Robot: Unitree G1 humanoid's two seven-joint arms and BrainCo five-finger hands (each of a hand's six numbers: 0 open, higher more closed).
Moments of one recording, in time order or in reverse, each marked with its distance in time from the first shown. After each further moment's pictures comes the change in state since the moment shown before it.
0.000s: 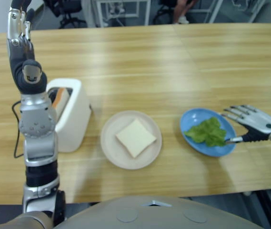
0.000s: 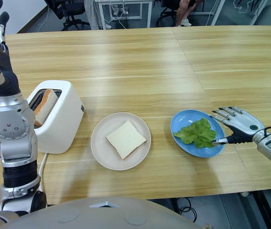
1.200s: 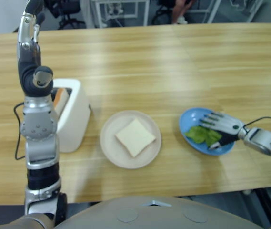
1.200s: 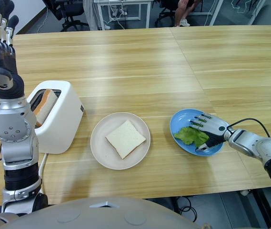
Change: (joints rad) left arm 0.025 -0.020 0.001 -0.037 0.032 -0.004 -0.072; right arm -0.312 0.063 0.476 0.141 -0.130 0.085 -0.077
